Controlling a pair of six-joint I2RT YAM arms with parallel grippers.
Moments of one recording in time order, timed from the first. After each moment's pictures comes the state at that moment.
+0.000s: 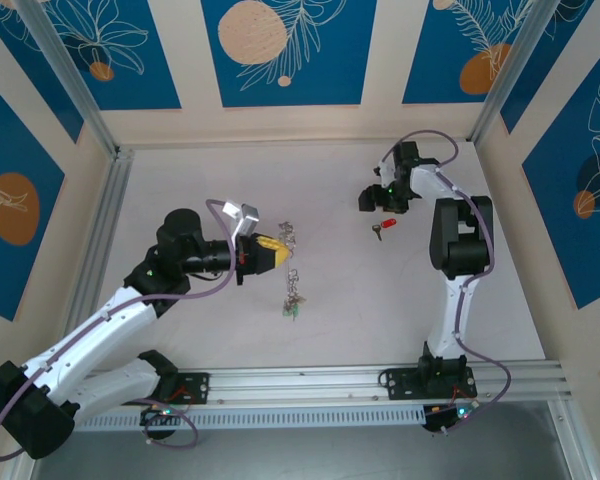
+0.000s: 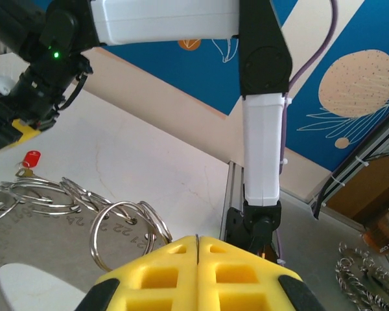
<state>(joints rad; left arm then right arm) -0.62 0.97 0.81 0.01 0.80 -0.33 0.06 2.13 1.64 -0.79 -0.34 0.01</state>
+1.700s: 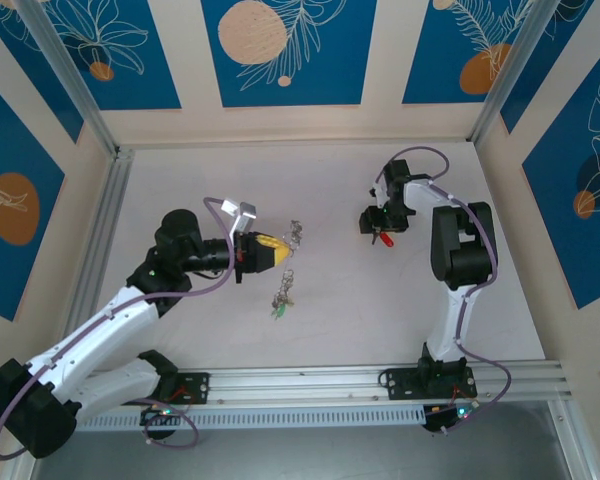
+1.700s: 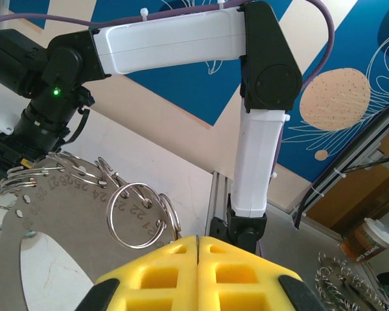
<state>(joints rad) -0.60 0.98 0.78 0.12 0.85 -0.42 0.12 2.01 1.41 -0.77 -0.18 0.02</state>
